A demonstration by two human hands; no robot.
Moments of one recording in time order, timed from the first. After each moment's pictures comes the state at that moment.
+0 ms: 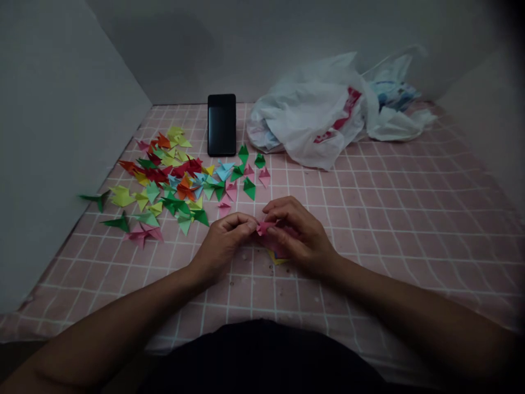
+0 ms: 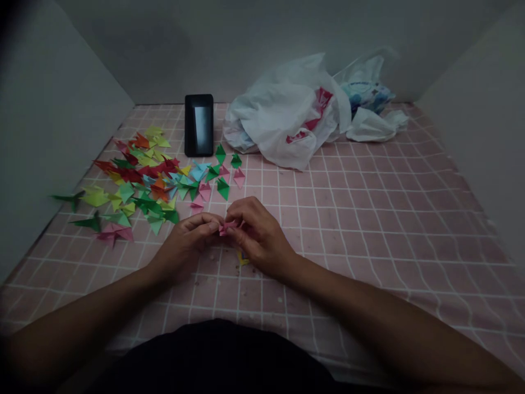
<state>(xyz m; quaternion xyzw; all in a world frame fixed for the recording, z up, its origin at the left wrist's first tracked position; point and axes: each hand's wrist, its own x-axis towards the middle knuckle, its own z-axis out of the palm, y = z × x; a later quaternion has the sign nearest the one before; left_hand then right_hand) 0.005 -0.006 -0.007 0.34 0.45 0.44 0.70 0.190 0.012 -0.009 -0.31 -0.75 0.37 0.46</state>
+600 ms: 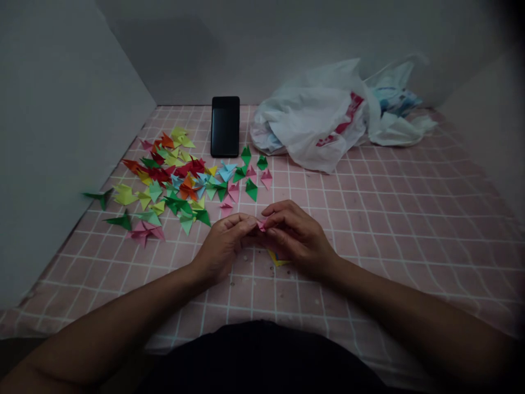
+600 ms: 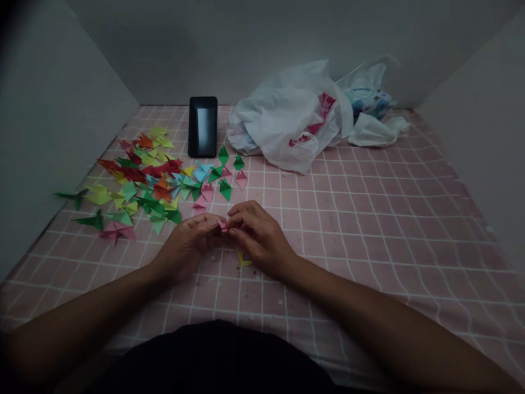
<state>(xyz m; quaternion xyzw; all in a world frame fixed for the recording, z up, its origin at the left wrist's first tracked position) 0.008 -0.003 0.001 0.28 0.43 0.45 0.73 0.192 0.015 -0.012 -0.31 -0.77 0.34 0.44</state>
